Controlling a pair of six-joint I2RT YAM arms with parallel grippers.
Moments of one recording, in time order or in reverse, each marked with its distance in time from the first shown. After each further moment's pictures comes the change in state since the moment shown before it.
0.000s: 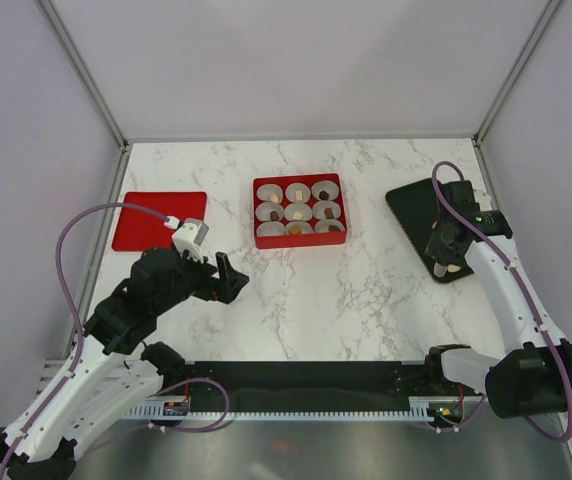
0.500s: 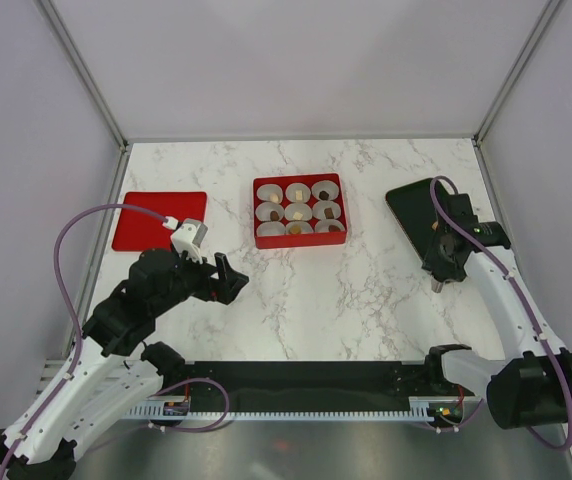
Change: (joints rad) left arm 0.000 -0.013 0.000 0.000 0.010 0.000; right arm -0.002 -0.058 -0.096 -0.033 -0.082 -0.016
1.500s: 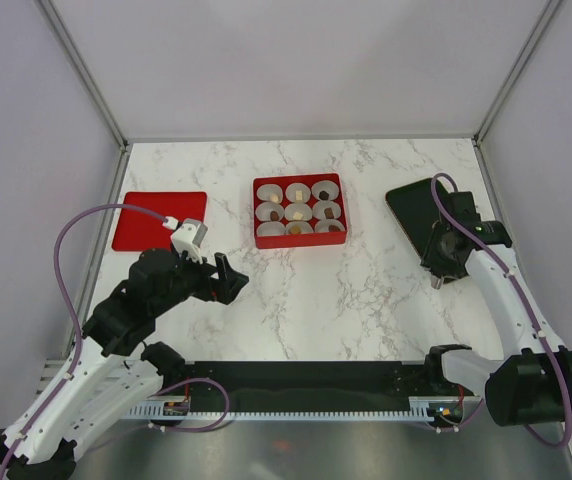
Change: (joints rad) left arm 0.000 0.000 0.000 0.000 -0.001 0.000; right arm -0.019 0.010 -0.001 0.040 -0.064 -0.037
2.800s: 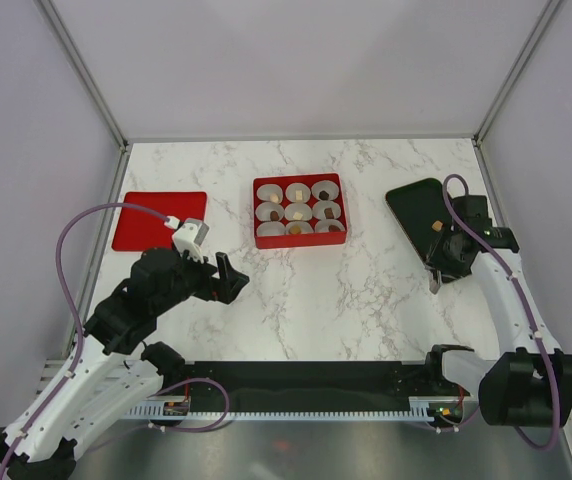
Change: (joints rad) left arm 0.000 0.010 0.000 0.000 -0.002 0.000; right arm -0.118 -0.026 -0.068 0.087 -0.148 -0.013
